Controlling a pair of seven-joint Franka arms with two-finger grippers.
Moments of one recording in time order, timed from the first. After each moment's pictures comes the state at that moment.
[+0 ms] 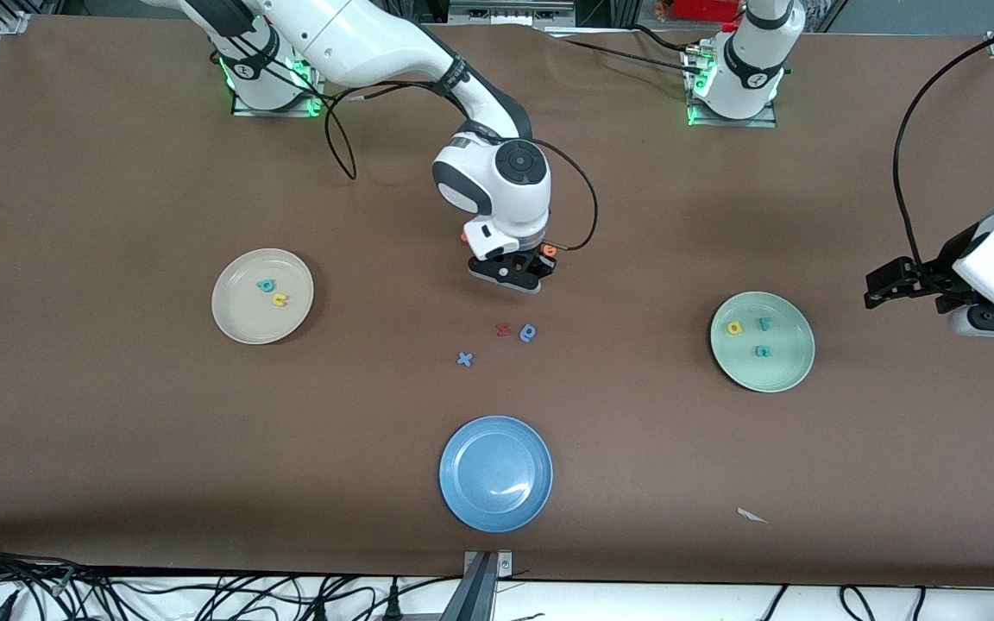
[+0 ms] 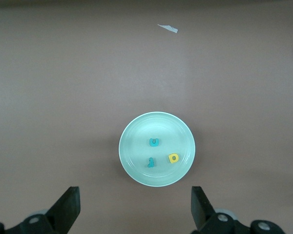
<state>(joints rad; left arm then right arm) 0.01 0.19 0.01 -1.57 -0.01 1.79 0.07 0.68 0.79 0.24 -1.47 -0.30 2.29 1.35</state>
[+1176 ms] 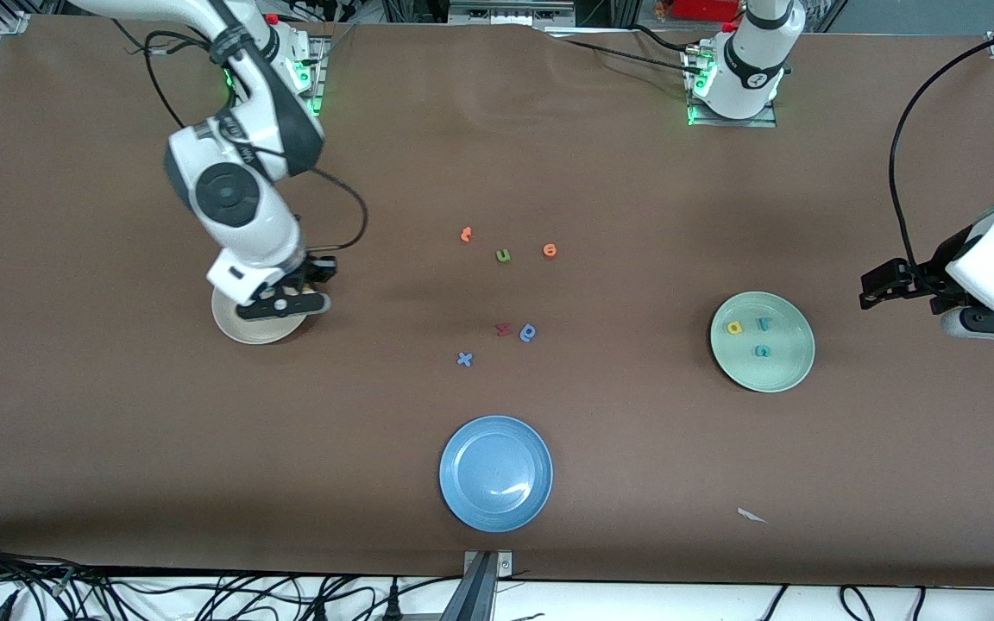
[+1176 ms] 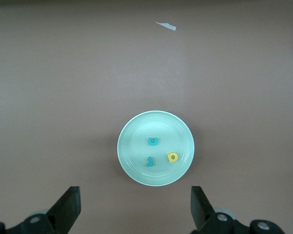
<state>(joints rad) 0.01 0.20 0.01 -1.58 -0.01 1.79 0.07 -0.13 0.31 0.50 -1.95 -0.27 2.09 0.31</state>
